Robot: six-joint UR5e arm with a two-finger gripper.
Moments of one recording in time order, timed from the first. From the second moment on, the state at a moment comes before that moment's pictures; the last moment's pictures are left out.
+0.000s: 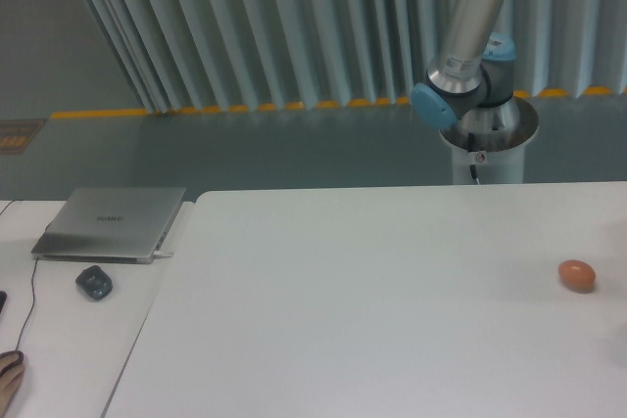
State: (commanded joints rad) arm 2.93 -1.82 -1.63 -1.21 1.41 1.53
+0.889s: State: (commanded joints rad) arm 2.52 -1.76 -1.62 -1.20 1.41 0.94
